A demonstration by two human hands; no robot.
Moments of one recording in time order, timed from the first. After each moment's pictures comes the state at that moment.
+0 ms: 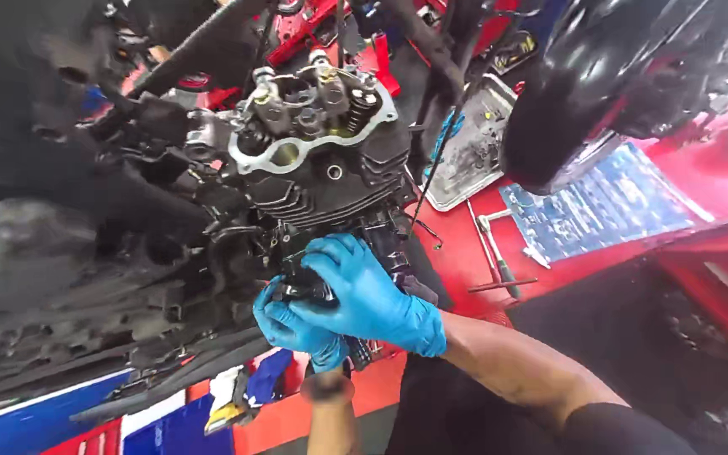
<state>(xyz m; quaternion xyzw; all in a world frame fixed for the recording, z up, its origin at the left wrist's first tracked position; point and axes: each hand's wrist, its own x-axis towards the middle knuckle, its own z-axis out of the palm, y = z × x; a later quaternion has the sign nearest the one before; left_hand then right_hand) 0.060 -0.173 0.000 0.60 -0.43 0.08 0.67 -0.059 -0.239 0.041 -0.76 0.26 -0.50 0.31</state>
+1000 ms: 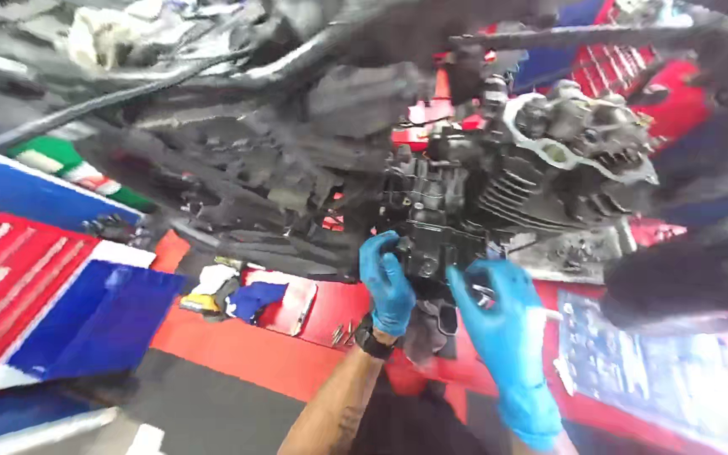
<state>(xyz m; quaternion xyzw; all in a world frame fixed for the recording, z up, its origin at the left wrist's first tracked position) 0.065 -0.173 -0.012 0.61 -0.39 0.12 0.68 -0.093 -0.218 0.053 -0.80 0.39 -0.41 0.18</state>
